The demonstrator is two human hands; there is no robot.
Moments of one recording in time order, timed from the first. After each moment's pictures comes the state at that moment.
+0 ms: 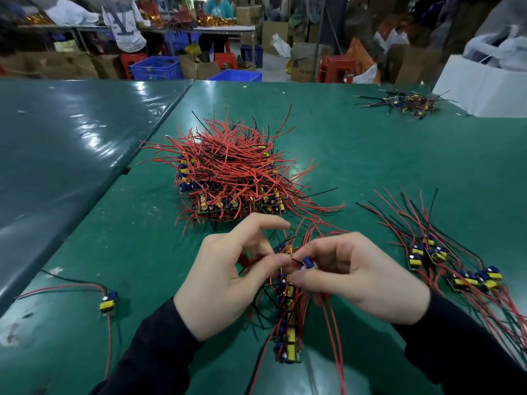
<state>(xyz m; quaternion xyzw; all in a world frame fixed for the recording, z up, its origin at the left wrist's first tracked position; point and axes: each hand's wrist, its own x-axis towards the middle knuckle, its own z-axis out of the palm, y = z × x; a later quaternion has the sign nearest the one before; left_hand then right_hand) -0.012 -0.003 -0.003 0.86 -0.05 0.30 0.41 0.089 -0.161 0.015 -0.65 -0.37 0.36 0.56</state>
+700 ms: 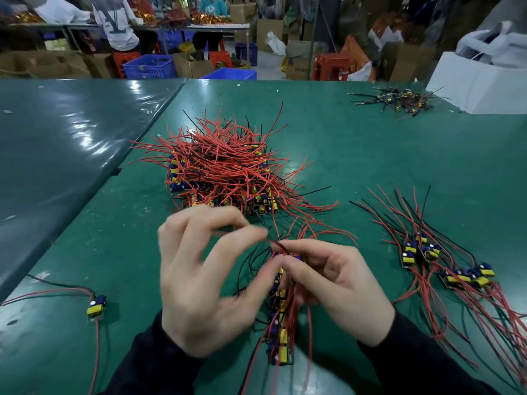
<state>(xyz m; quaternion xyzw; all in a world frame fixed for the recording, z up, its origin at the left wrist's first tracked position) -0.019 -0.011 -0.004 0.82 -0.02 0.55 0.12 0.074 -0.154 -0.009 -0.61 -0.32 0.27 0.67</state>
